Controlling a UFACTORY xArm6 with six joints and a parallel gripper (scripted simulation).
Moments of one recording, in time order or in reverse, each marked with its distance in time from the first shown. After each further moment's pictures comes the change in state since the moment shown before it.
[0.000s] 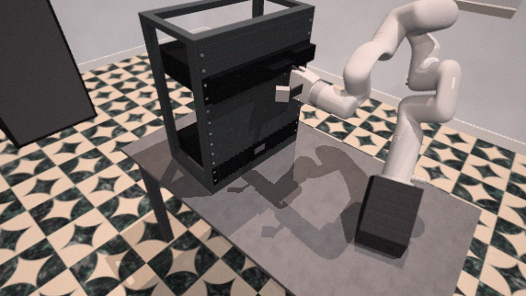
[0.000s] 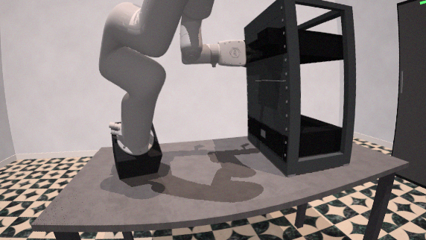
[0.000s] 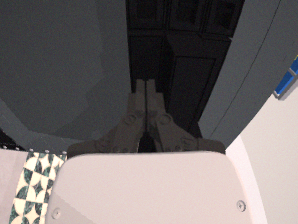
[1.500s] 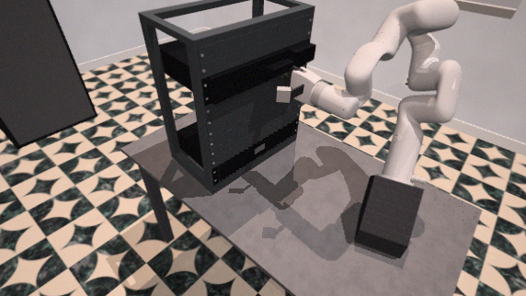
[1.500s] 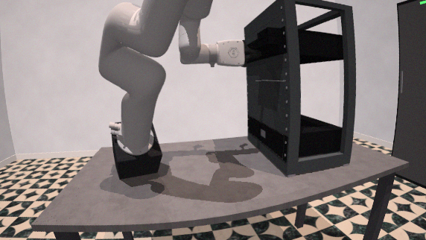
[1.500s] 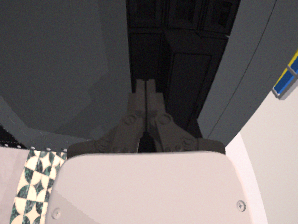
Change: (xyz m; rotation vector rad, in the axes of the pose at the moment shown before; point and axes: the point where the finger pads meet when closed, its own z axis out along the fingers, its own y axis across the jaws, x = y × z) arm 0.000 0.000 -0.005 0.003 -0.002 0.003
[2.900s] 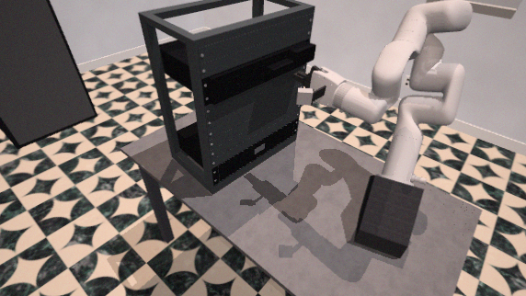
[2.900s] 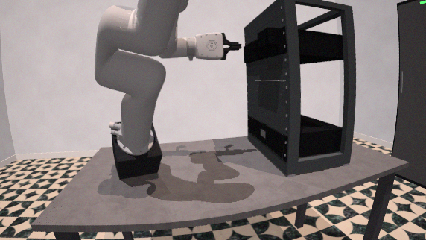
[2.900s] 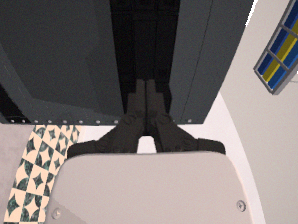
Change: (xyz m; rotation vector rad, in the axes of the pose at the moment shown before) arm 0.000 0.028 -0.078 -0.004 0.001 -0.003
